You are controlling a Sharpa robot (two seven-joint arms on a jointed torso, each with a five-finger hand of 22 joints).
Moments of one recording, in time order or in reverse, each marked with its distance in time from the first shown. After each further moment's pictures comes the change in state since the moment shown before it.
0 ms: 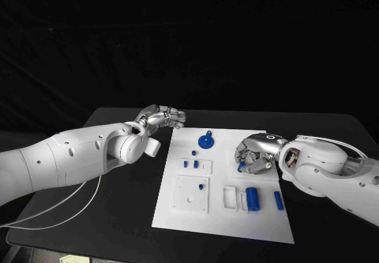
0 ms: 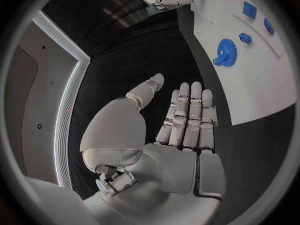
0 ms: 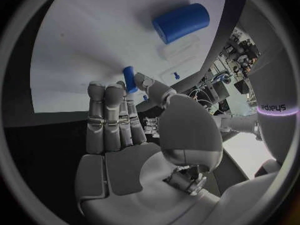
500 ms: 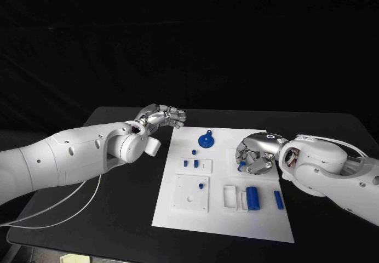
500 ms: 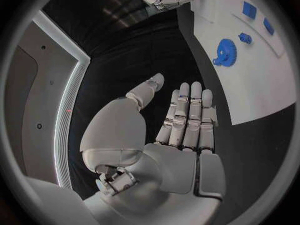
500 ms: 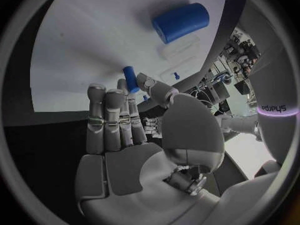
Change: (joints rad) left arm 0.000 0.000 0.000 -0.001 0.000 0.002 -0.001; left_hand 0.000 0.000 0.000 0.000 0.000 0.000 0.000 0.000 -0.001 0.000 0.000 0.000 0.000 0.000 0.000 -0.004 0.004 0.000 0.000 0.000 -0.004 0.001; right arm -0.001 -0.001 0.000 0.007 -0.008 0.001 -0.010; right_hand 0.002 0.001 0.114 0.049 -0.081 0.067 -0.028 0.044 0.031 0.052 -0.027 0.062 0.048 0.018 -0.024 0.059 0.045 0.001 0.029 -0.012 0.040 0.034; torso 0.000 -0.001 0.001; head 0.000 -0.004
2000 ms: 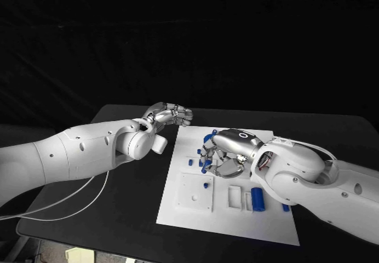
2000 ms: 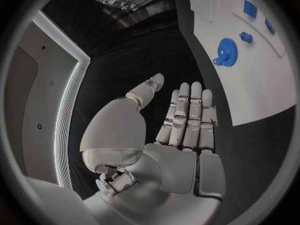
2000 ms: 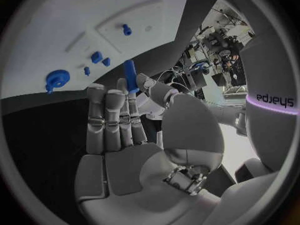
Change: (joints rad) left arm 0.000 0.013 0.000 -0.013 0.000 0.000 0.003; left_hand 0.000 0.000 0.000 0.000 0.000 -0.003 -0.003 0.004 0.000 0.000 0.000 0.000 -0.001 0.000 0.000 -0.004 0.009 0.000 0.000 0.000 -0.004 0.003; right arm -0.010 0.149 0.007 0.124 0.028 -0.144 0.021; right_hand 0.004 0.004 0.023 0.007 -0.010 0.001 -0.001 0.007 0.022 0.010 -0.004 0.008 0.022 -0.001 -0.001 0.004 0.009 0.000 0.007 -0.003 0.001 0.000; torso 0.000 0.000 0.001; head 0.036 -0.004
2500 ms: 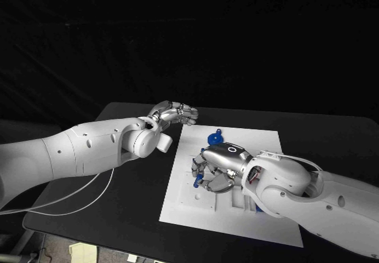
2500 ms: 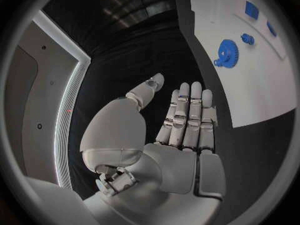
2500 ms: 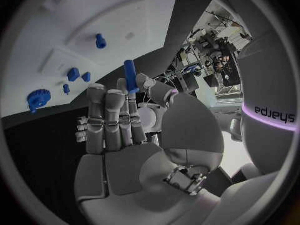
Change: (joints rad) left arm 0.000 0.007 0.000 -0.001 0.000 0.000 0.001; left_hand 0.000 0.000 0.000 0.000 0.000 0.000 0.000 0.000 0.000 0.000 0.000 0.000 0.000 0.000 0.000 0.000 0.001 0.000 0.000 0.000 0.000 0.001; right arm -0.016 0.058 -0.073 -0.019 -0.015 -0.013 0.022; right_hand 0.000 0.000 0.003 -0.003 0.004 -0.002 -0.002 -0.002 0.003 -0.001 -0.001 -0.001 0.004 0.000 0.000 0.000 0.001 0.000 0.000 0.000 0.000 0.000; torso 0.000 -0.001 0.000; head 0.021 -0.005
